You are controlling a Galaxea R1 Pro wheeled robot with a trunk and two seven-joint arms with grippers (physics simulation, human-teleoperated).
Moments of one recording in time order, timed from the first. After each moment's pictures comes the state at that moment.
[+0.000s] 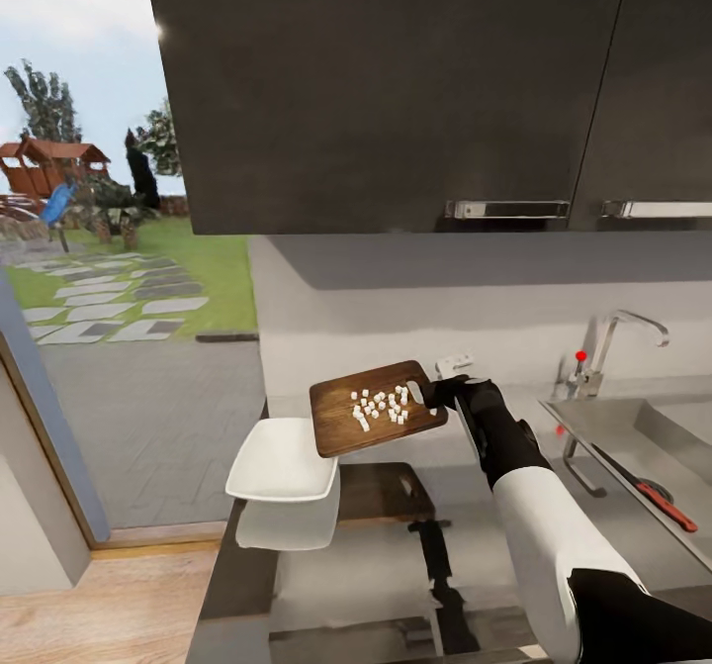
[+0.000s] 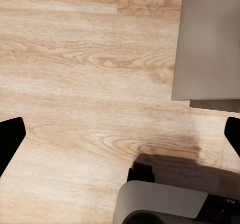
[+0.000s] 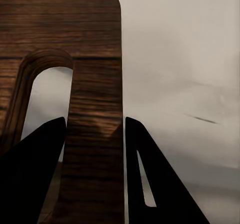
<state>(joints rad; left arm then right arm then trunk) -0.38 0.05 -0.11 0.08 0.25 -0.13 0.10 -0.91 0.12 -0.13 -0.79 0.44 0.56 0.24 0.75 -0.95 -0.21</state>
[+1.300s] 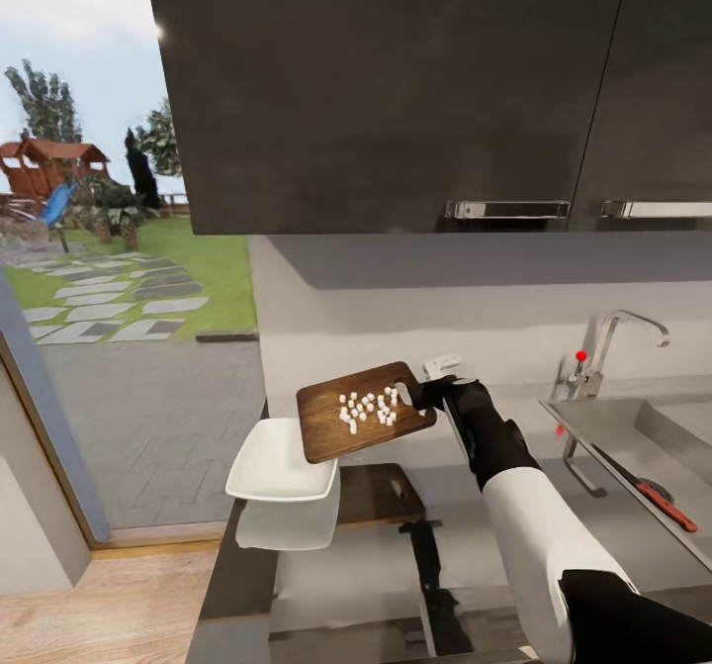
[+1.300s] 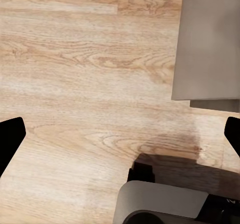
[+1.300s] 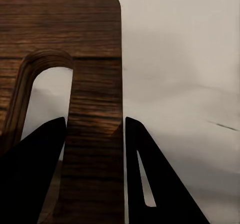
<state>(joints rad) -0.38 0.05 -0.11 0.08 0.25 -0.13 0.10 -0.91 0.15 -0.09 -0.78 0.43 0.56 0.25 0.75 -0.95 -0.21</state>
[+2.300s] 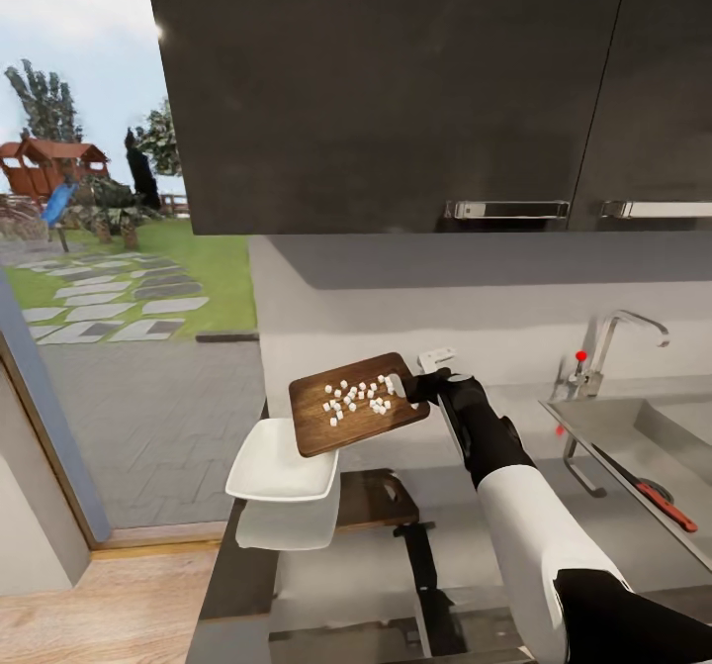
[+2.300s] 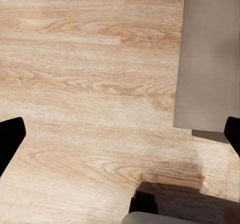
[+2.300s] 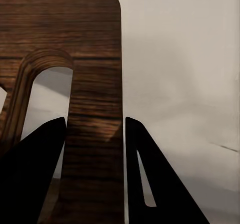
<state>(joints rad) -0.38 0.06 -0.12 0.07 0.25 -0.23 0.11 -0.92 0.17 -0.09 -0.79 0.43 0.52 0.24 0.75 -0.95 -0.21</state>
